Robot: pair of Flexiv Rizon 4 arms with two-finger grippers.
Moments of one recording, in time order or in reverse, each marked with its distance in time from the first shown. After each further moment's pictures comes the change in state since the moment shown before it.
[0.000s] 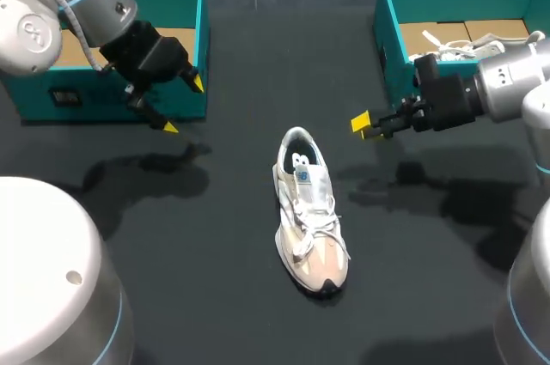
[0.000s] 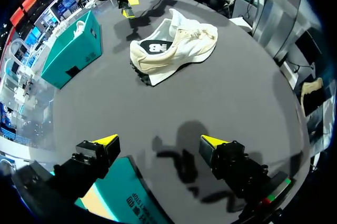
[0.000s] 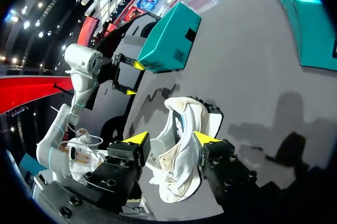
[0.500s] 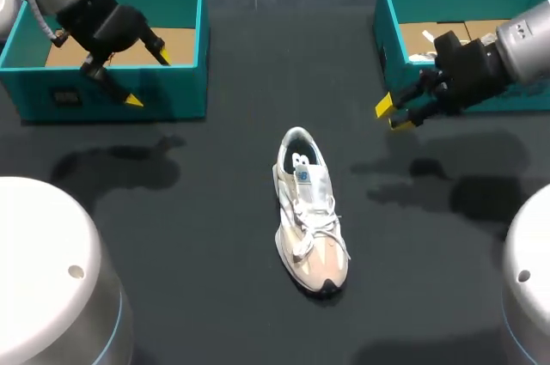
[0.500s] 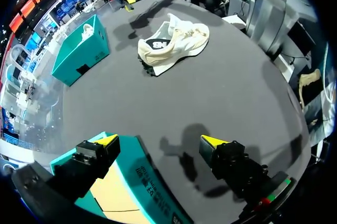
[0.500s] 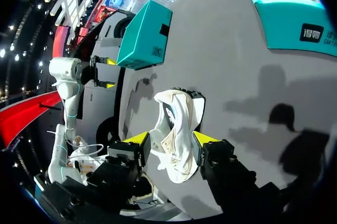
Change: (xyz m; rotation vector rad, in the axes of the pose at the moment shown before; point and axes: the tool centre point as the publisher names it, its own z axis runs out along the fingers) left arm -0.007 0.037 -0.058 0.015 -0.014 0.041; right arm 0.007 0.006 -0.047 0.107 -0.155 0.199
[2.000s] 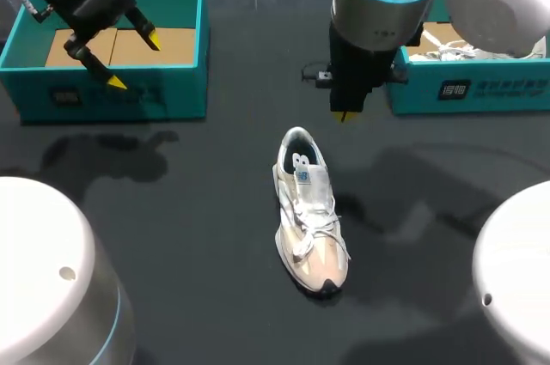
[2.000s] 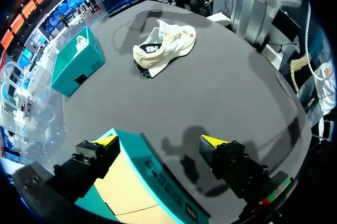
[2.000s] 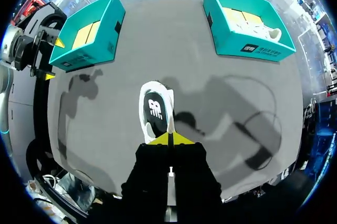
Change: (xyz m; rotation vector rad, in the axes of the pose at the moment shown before) left arm -0.012 0.014 -0.025 0.042 0.044 0.108; right arm 0.102 -0.033 0.030 -0.096 -0.825 0.064
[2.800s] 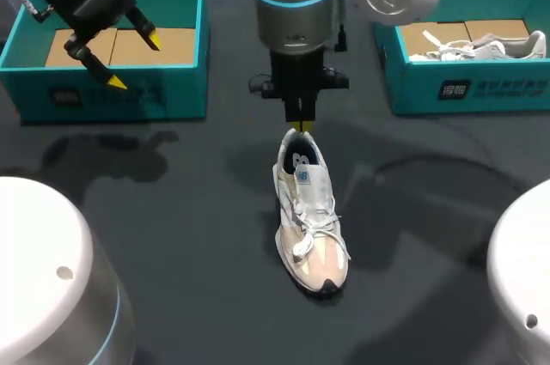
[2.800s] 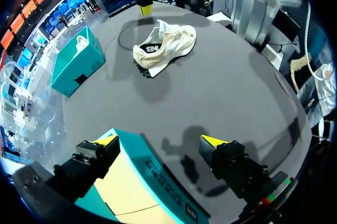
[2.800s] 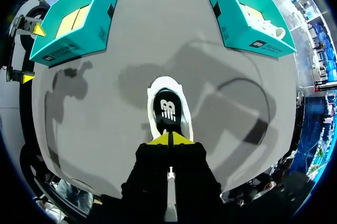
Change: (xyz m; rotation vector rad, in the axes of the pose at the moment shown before) left arm 0.000 0.000 0.000 0.000 0.000 0.000; right arm 0.054 0.008 0.049 0.116 -0.150 0.017
